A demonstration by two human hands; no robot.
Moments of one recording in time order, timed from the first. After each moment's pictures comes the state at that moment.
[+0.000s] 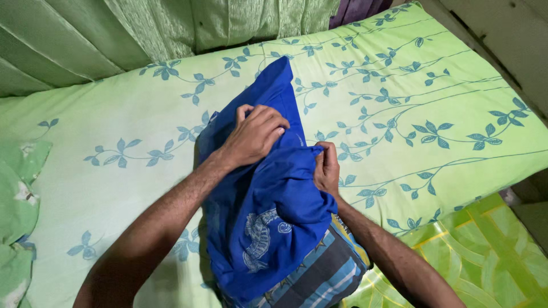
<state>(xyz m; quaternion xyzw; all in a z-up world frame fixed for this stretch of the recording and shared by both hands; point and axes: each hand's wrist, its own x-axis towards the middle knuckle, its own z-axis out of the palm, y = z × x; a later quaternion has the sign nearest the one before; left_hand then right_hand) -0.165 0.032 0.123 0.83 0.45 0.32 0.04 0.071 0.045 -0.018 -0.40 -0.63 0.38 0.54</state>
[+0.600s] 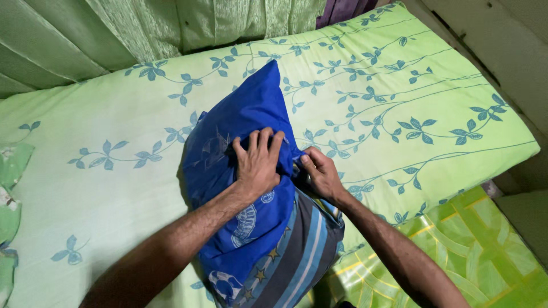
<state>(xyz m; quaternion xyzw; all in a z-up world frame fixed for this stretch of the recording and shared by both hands) -0.091 -0.011 0.087 0.74 0.64 0.18 -0.07 0.113 0.049 0.007 -0.36 -0.70 0.49 0.37</state>
